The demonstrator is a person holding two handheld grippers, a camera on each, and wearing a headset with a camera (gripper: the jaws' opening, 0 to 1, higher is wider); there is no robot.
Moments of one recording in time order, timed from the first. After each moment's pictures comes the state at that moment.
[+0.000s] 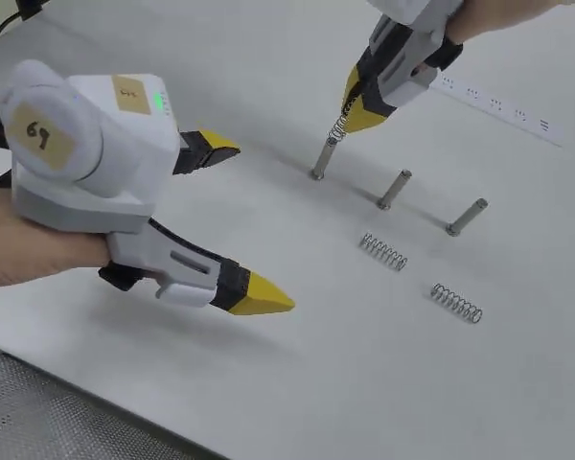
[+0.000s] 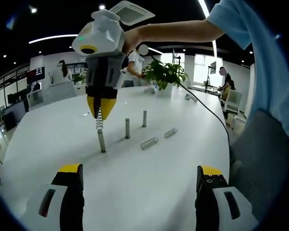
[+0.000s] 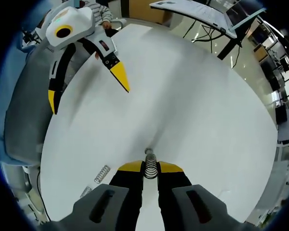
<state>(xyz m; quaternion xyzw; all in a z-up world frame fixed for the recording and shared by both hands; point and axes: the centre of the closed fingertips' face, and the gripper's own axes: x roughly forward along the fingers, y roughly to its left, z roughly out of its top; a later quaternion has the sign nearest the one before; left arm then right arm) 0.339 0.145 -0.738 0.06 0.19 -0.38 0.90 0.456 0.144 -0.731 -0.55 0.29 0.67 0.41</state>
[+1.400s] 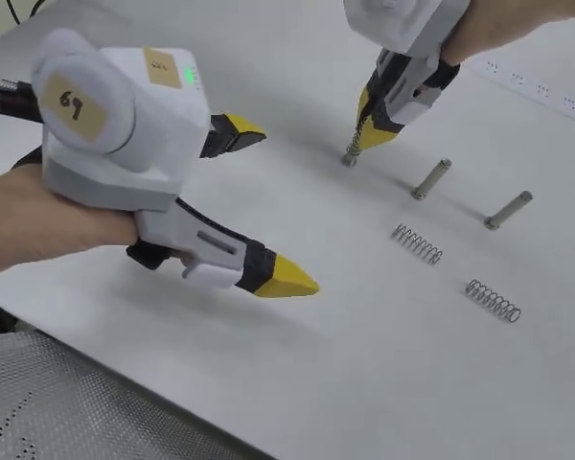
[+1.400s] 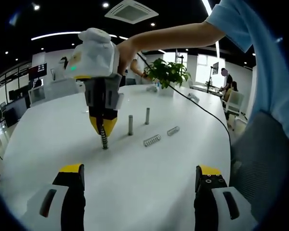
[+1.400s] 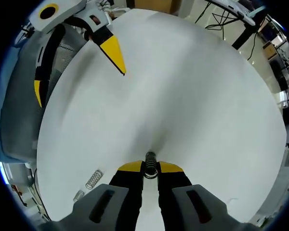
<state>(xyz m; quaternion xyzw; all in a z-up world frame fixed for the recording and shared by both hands) 0.339 0.154 -0.742 0.06 0.20 -0.37 0.90 0.459 0.156 -0.781 -0.57 0.32 0.66 0.37</state>
